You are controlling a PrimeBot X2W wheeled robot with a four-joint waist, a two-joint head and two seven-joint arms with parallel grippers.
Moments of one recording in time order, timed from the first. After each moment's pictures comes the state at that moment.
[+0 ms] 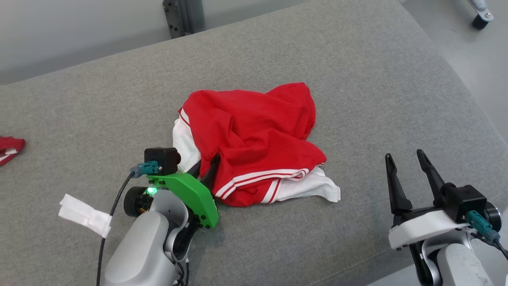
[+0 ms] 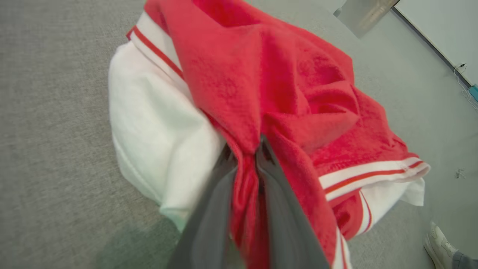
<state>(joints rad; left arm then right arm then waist) -0.44 0.08 -0.42 0.53 -0.61 -0.12 0.12 -0.10 -0.09 -0.01 0.18 0.13 0.13 -0.26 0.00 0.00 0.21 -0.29</state>
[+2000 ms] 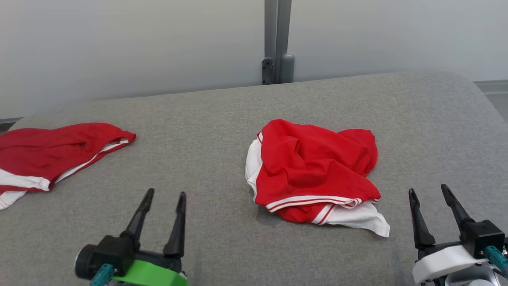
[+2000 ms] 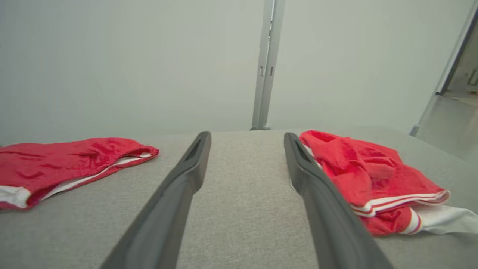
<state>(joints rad) 0.03 0.11 -0.17 0.10 -0.25 -0.13 -0.26 0.07 -0.13 -0.07 0.11 0.06 0.13 -0.26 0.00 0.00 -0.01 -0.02</state>
